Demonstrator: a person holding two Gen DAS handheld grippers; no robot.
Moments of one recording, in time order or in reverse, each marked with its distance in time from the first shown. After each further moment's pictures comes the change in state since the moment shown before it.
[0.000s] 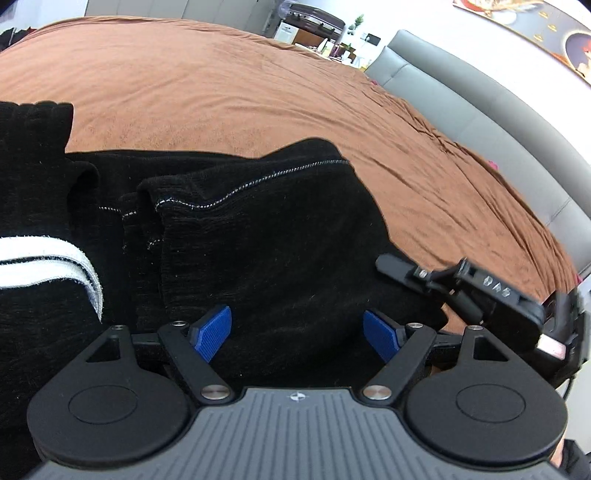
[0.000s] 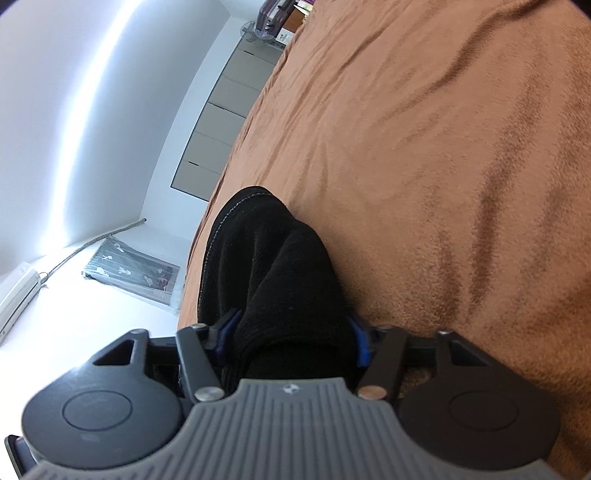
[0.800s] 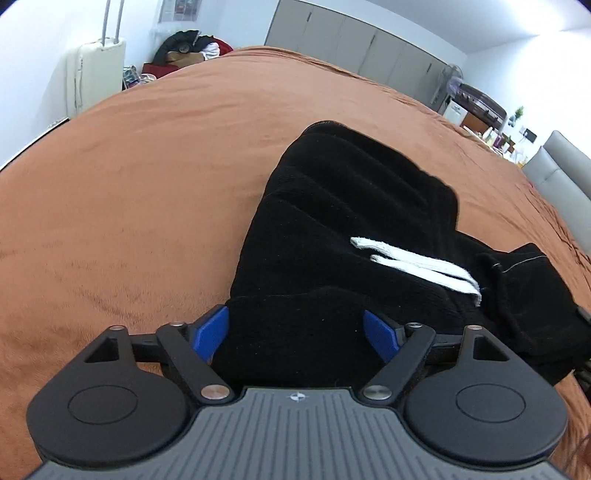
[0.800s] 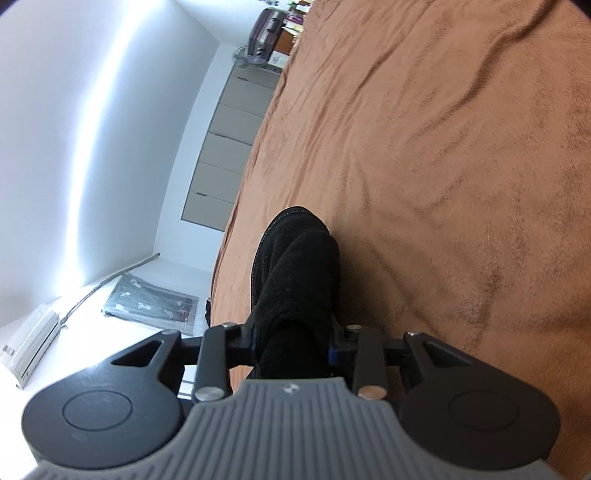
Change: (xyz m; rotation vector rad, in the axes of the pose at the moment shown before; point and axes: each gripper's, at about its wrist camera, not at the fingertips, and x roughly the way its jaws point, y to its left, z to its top) left arm -0.173 0.153 -0.071 -0.320 -0.202 0.427; right arm -0.039 0.043 -0.008 0.108 -0.077 0.037
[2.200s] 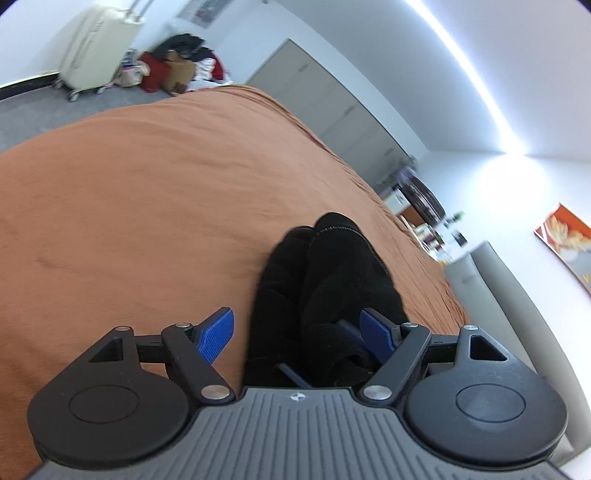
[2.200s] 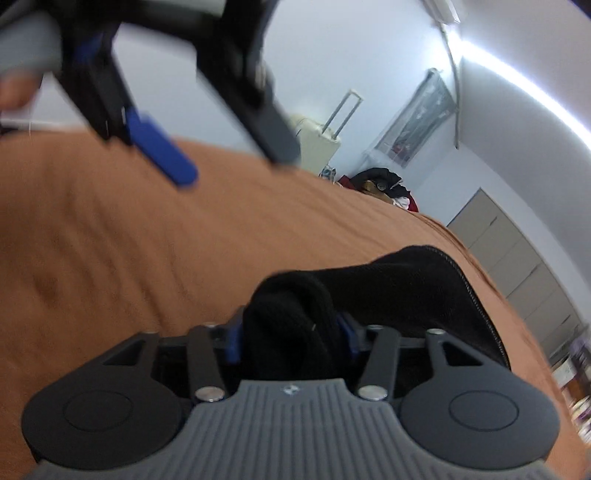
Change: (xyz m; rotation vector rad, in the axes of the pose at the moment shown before) left arm -0.091 0.099 0.014 -0.262 -0.142 -0.336; right arm 0.066 0.184 -0.380 -2.010 0.336 0.255
